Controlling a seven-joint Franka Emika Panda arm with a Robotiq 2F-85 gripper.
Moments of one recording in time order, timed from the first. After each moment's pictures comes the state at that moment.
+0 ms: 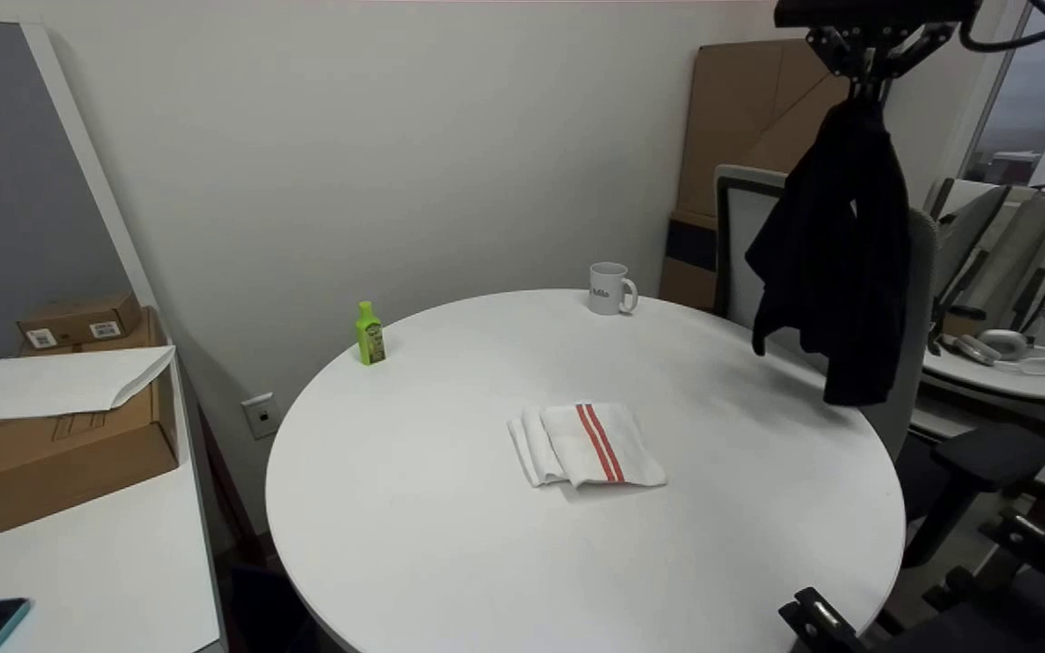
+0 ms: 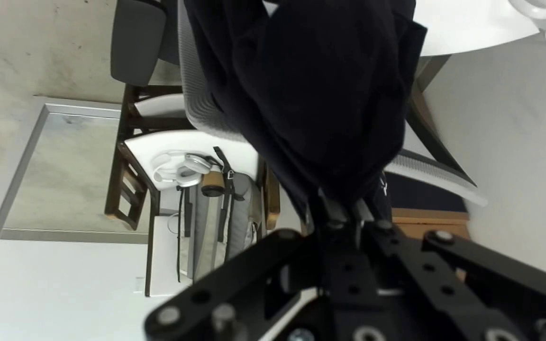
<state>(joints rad) -0.21 -0.20 -0.10 -2.41 -0.91 2.57 1.49</state>
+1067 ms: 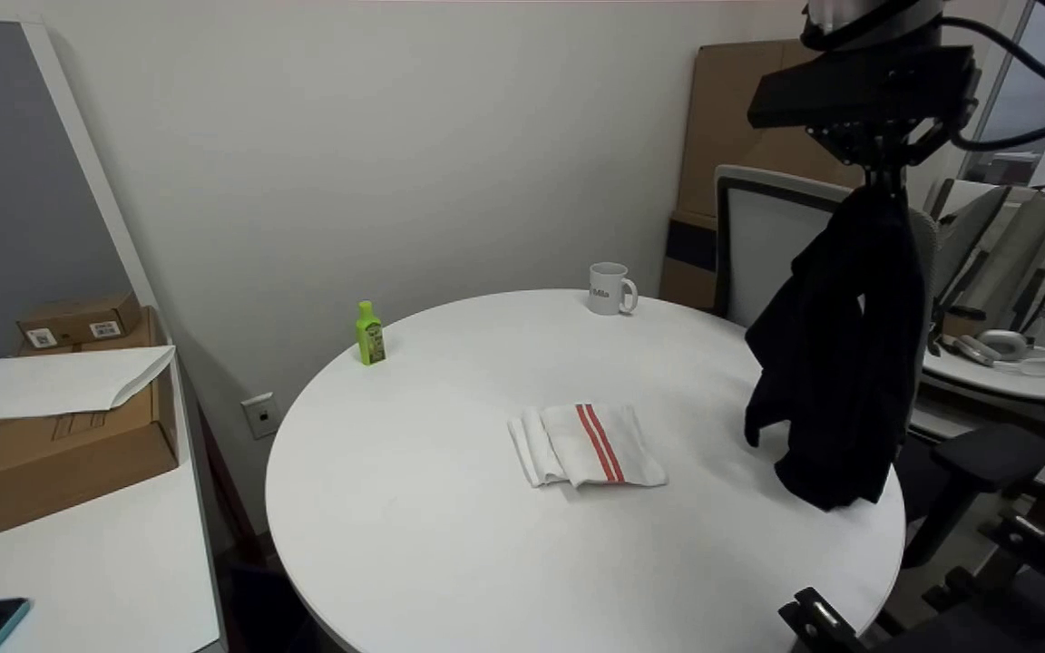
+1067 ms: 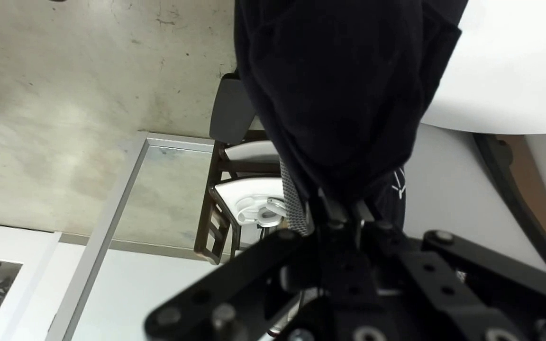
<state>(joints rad) -0.17 -0.26 0.00 -2.61 -0.93 2.37 1.72</state>
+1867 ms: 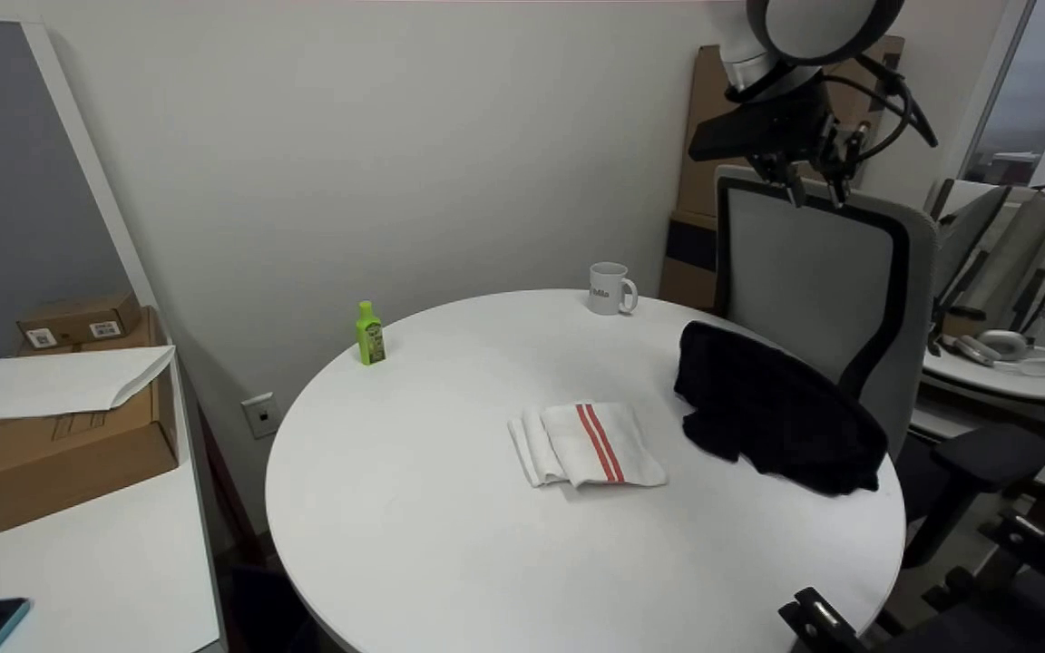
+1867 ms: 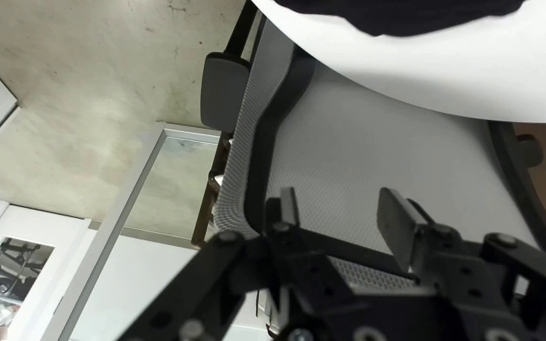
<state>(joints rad) -0.14 0.17 -0.04 -2.19 -0.93 2.28 1.72</state>
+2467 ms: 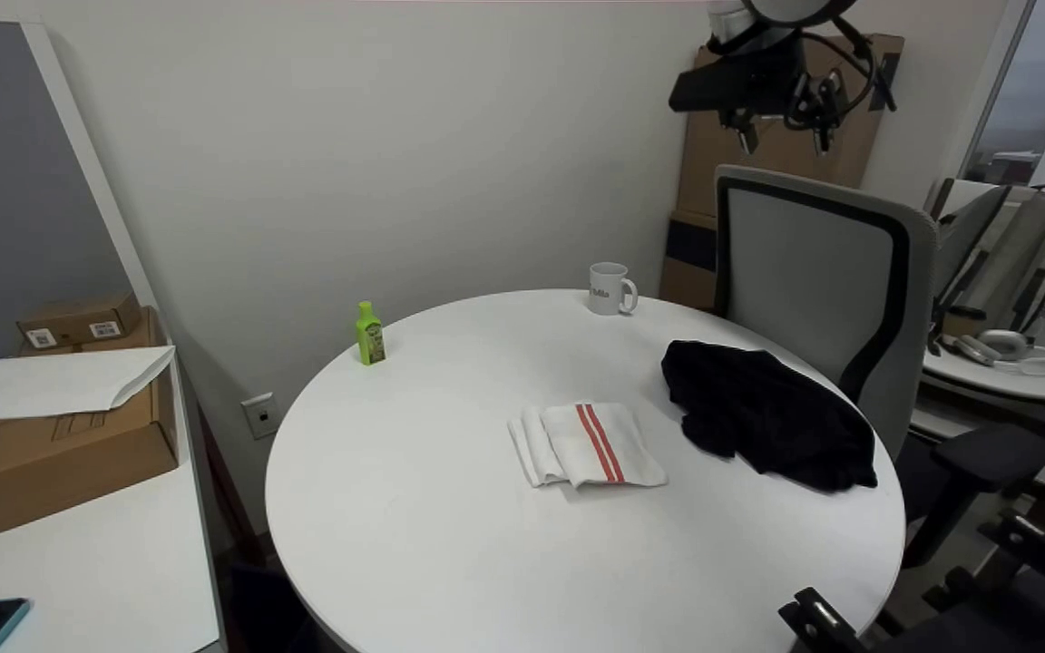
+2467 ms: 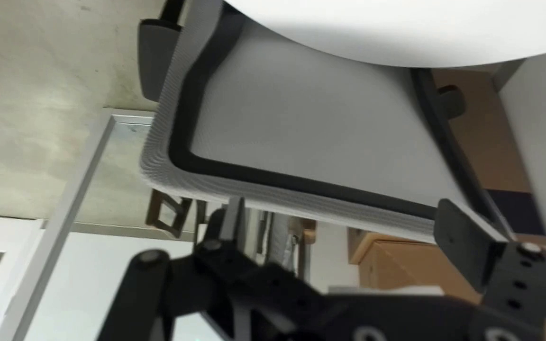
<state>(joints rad) -0.11 0.17 -0.07 -2.08 -0.92 2.36 1.69</state>
